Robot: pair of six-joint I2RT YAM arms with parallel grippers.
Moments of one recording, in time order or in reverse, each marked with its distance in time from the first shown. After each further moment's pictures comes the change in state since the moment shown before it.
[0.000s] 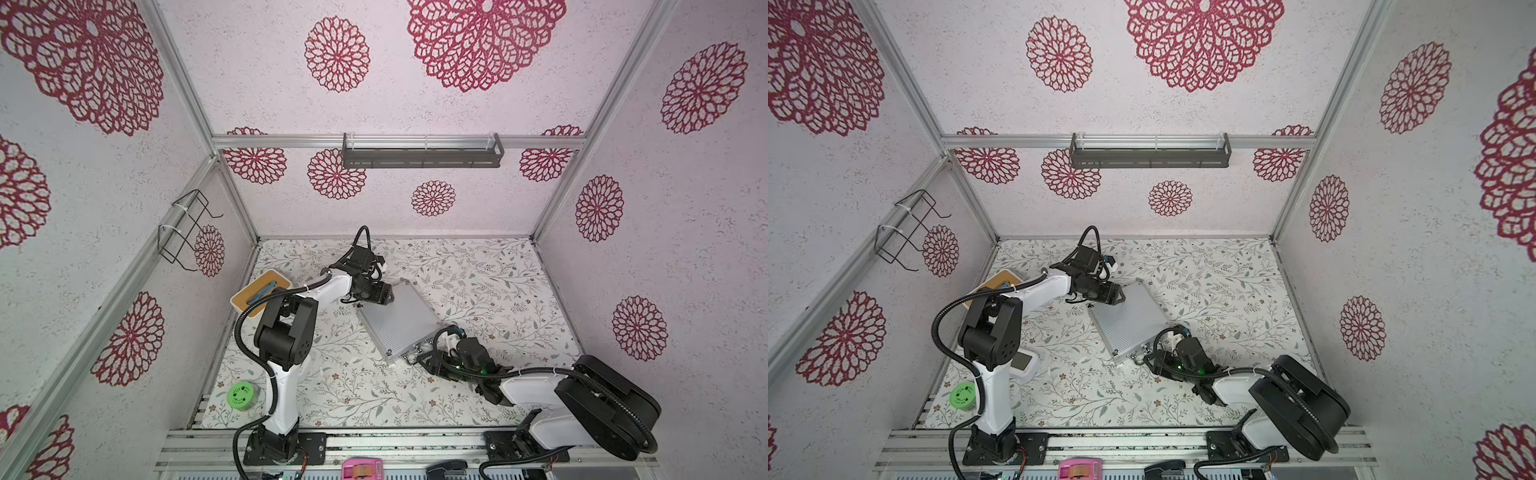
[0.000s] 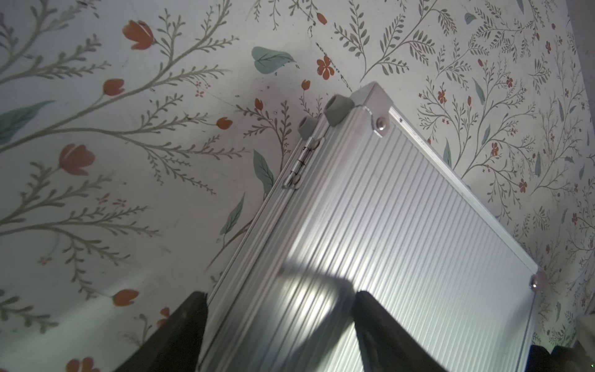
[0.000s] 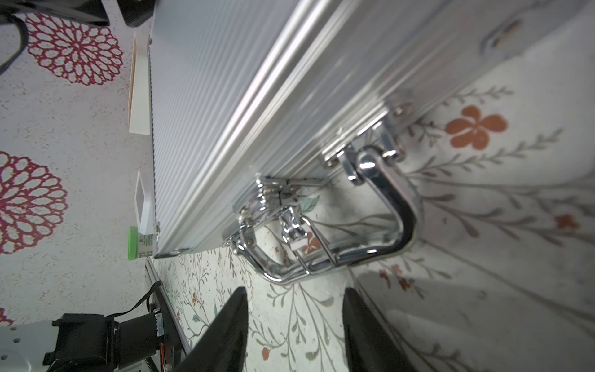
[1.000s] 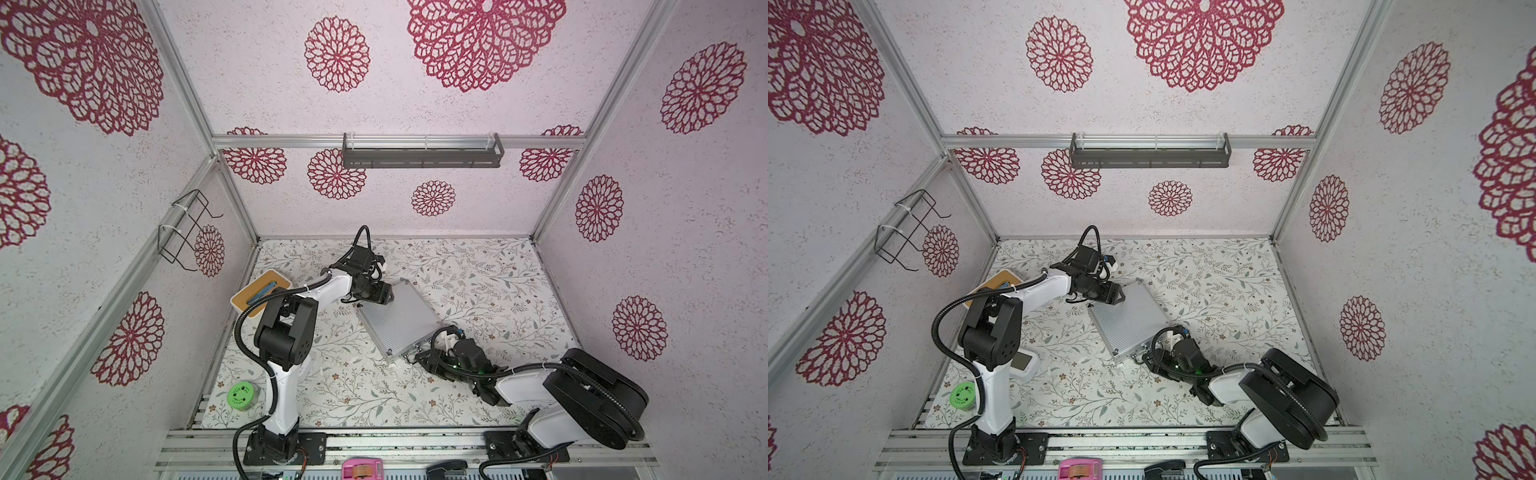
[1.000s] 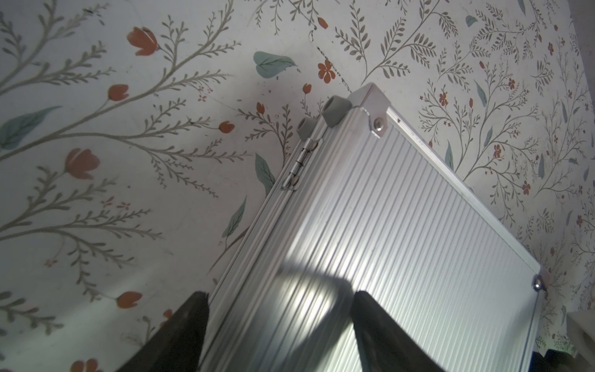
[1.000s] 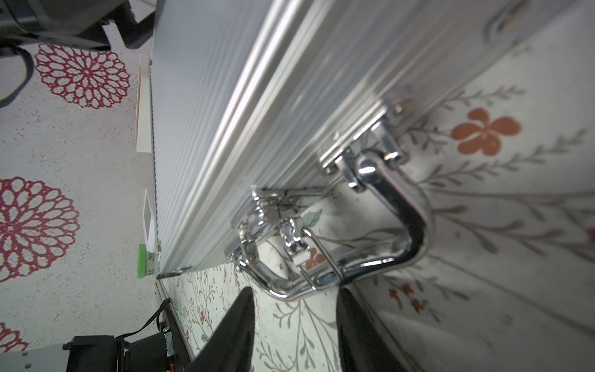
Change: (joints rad) left arm -0.002 0.000 0.000 0.005 -0.014 0.000; right arm 0.024 0.052 0.000 0.101 0.051 0.072
